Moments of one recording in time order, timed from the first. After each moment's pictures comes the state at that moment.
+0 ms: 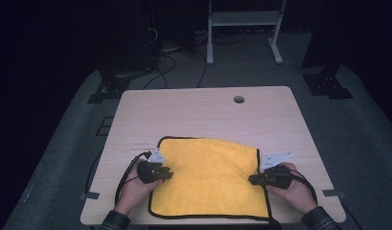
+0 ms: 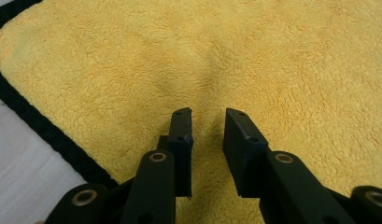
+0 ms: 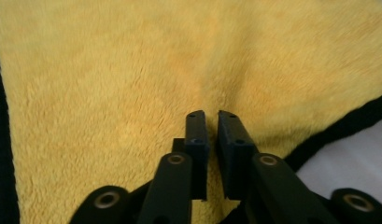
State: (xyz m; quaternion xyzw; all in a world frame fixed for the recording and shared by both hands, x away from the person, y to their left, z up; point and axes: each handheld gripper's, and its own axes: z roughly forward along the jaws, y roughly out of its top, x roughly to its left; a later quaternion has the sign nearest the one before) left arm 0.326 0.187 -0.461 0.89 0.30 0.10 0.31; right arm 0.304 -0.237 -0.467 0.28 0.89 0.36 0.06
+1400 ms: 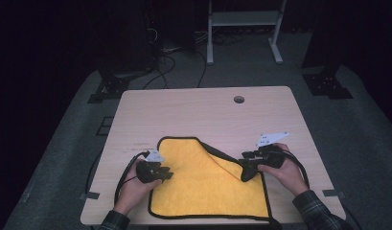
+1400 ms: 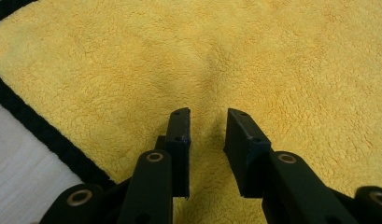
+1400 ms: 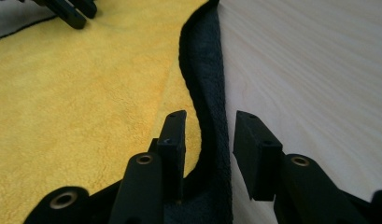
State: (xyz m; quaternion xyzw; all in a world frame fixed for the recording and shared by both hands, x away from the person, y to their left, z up) left arm 0.328 0.191 -0.462 0.89 0.31 0.09 0.33; right arm 0.355 -0.222 -0.445 0.29 0.86 0.42 0.06
